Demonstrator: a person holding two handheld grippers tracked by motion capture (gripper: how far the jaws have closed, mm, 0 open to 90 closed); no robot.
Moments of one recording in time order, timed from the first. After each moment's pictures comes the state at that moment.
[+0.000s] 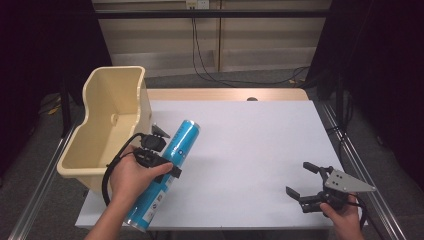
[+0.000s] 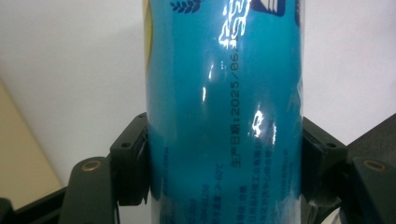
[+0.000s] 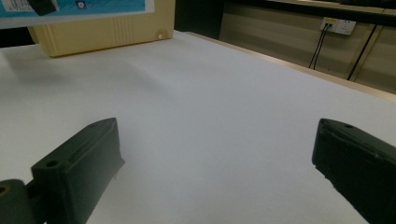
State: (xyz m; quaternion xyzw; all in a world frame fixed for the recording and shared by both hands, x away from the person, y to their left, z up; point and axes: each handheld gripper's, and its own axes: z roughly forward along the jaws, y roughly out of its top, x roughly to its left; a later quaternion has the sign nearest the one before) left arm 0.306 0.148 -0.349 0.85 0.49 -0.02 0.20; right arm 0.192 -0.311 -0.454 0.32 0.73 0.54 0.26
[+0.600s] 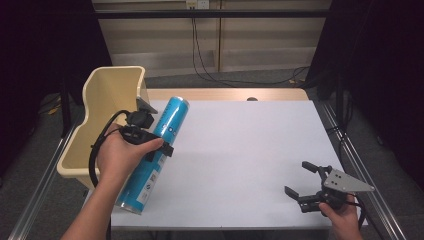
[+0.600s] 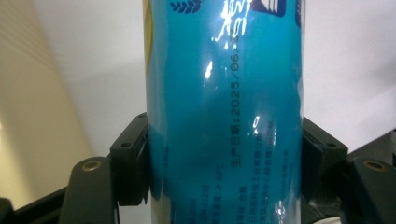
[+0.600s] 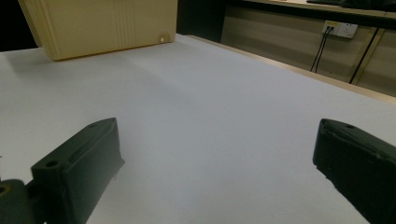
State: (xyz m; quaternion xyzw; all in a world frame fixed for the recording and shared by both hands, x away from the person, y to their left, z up) left arm 0.325 0.164 -0.291 0.82 0.53 -0.01 0.21; right arm 0.193 -0.308 -0.453 0.32 0.73 0.55 0.26
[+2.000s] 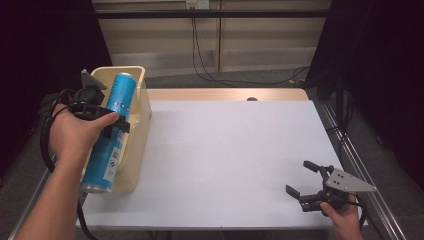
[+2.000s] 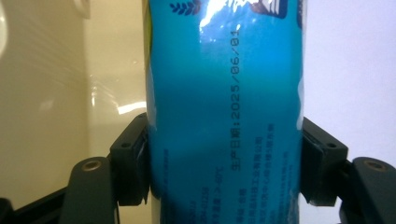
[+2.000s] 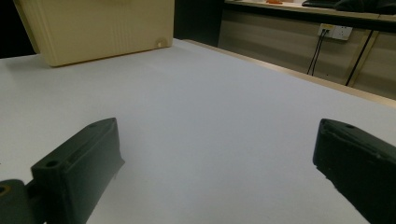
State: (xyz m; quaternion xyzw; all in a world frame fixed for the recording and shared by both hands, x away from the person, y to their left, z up) left arm 0.350 0.247 -0.252 0.74 0.64 0.06 0.20; right arm 0.193 -0.310 -0.451 0.33 0.72 0.56 0.26
